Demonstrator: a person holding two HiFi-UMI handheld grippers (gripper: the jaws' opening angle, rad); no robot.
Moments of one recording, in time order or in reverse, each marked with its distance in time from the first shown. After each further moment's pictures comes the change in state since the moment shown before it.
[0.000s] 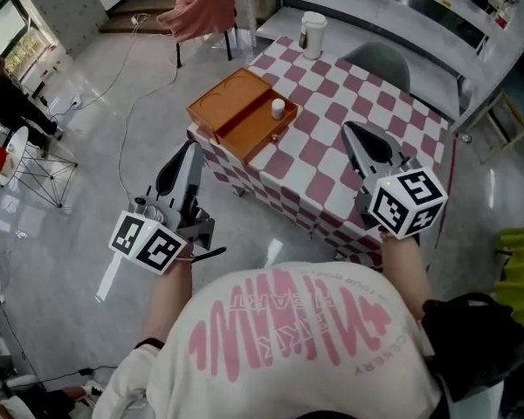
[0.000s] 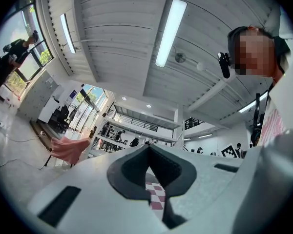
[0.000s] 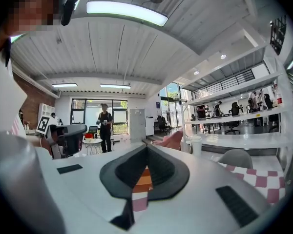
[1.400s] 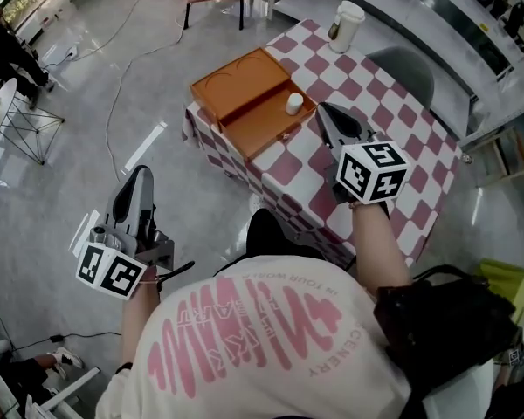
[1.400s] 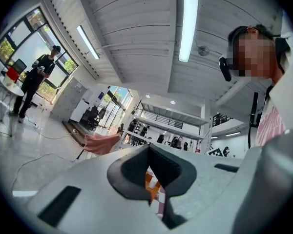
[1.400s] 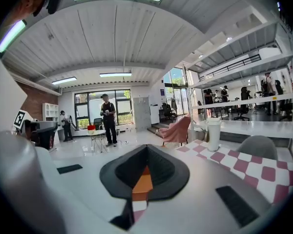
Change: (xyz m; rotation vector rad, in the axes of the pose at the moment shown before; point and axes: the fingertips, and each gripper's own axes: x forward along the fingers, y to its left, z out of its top) left arm -0.073 0.108 -0.027 -0.058 0.039 0.323; right arm 0.165 -0.018 -0.073 0.036 0.160 0.083
